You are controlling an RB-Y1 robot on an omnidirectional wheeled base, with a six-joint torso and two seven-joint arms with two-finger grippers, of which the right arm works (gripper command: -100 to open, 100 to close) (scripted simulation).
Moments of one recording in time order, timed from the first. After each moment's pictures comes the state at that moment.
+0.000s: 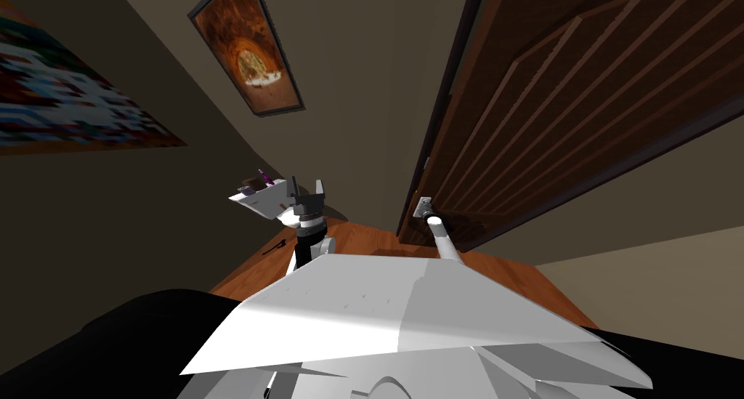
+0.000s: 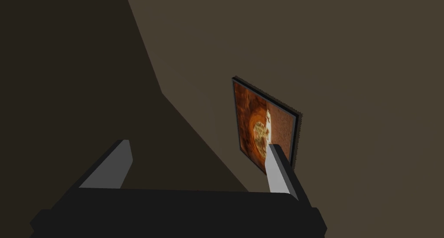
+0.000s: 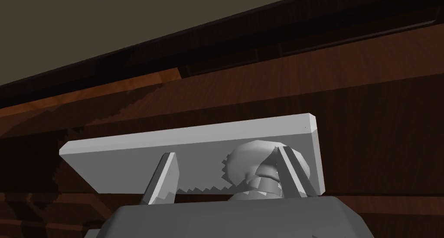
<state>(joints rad) -0.20 -0.08 -0.38 -1.13 -1.01 0.18 0.78</state>
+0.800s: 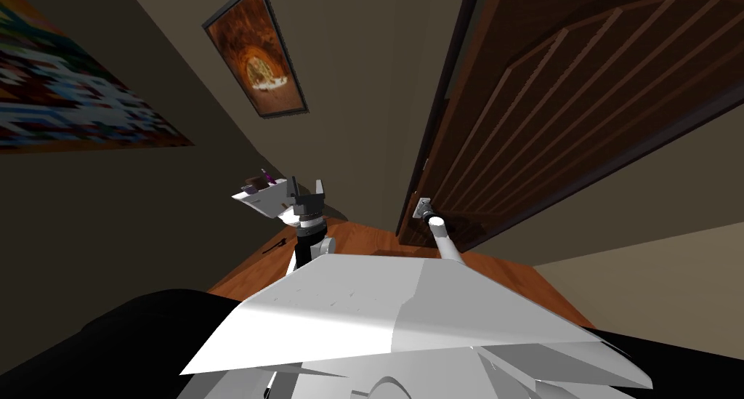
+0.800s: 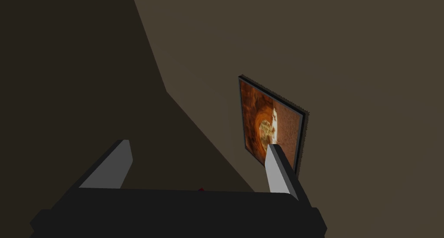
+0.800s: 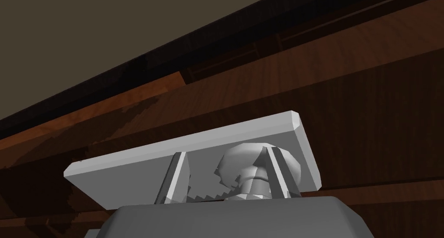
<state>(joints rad) -0.19 -0.10 -0.38 -1.13 -1.12 0.20 0.76</state>
